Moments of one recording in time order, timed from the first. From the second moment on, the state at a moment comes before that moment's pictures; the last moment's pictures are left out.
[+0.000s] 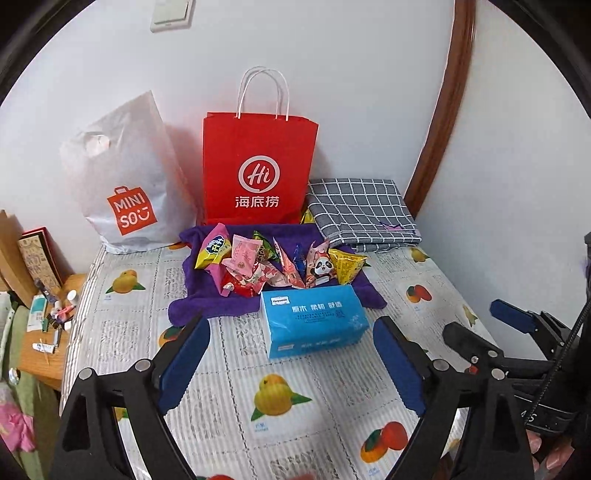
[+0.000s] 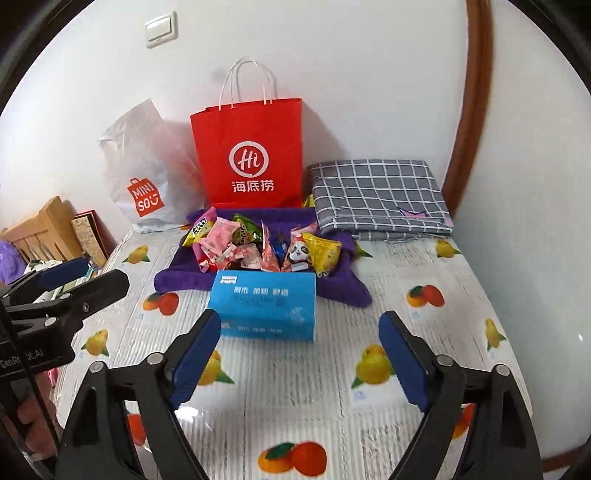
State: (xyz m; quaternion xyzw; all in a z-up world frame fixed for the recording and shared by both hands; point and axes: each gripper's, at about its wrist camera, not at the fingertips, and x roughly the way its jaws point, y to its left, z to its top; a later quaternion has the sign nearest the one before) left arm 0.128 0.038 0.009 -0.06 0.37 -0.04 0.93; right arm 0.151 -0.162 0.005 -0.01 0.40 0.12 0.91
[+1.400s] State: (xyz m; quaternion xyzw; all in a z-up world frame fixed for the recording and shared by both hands) left arm 0.084 0.012 0.023 -0.02 0.35 -0.01 0.94; right arm 0.097 -0.193 0.023 0.01 0.37 0.09 0.92
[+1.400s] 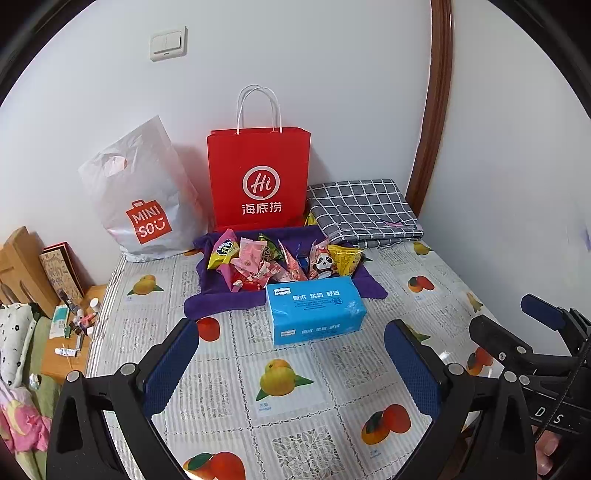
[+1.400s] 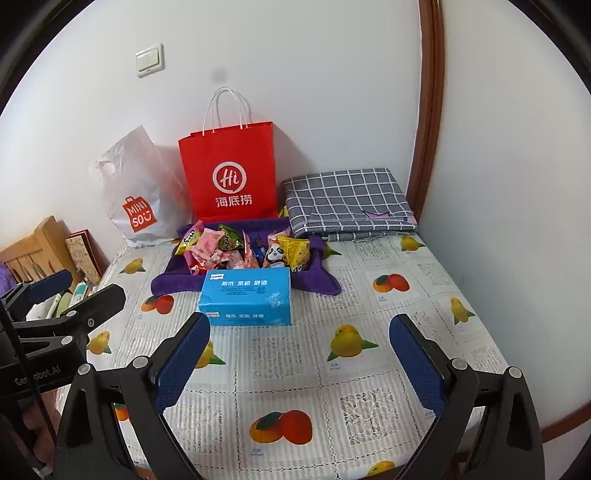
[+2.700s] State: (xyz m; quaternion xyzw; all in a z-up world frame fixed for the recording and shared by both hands) left arm 0.086 0.019 0.021 -0.02 0.35 -0.01 0.94; right arm 0.094 -0.184 0.028 0.01 0.37 0.09 0.93
